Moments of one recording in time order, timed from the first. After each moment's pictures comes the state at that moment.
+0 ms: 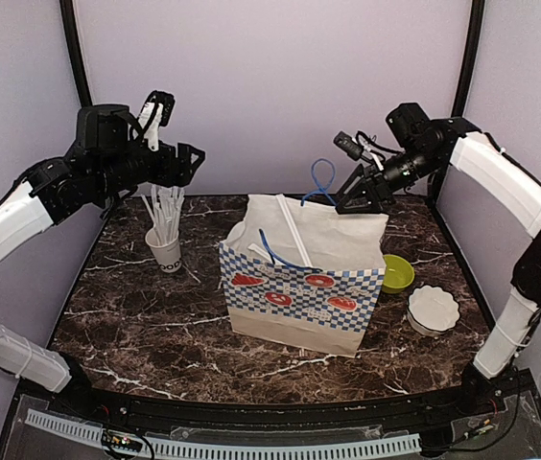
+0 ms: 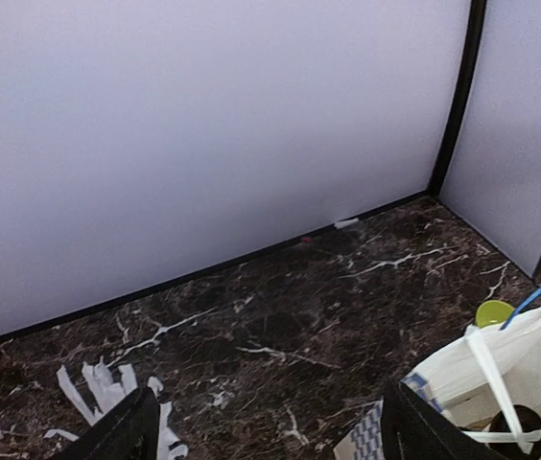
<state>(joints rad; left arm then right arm) -0.68 1.28 1.41 -0.39 -0.21 -0.08 0.43 1.69 1.82 -1.13 -0.85 -0.58</state>
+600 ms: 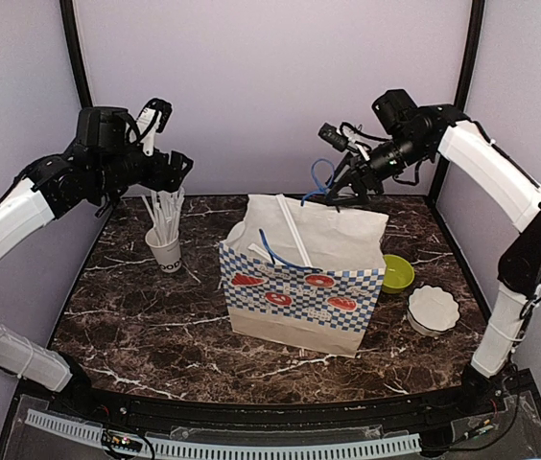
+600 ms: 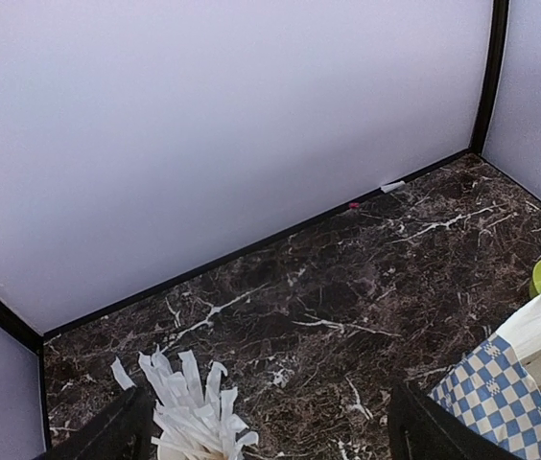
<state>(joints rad) -0.59 1.29 1.40 -0.47 -0.22 0.05 0.49 1.79 2.01 -1.19 -0.73 -0.59</state>
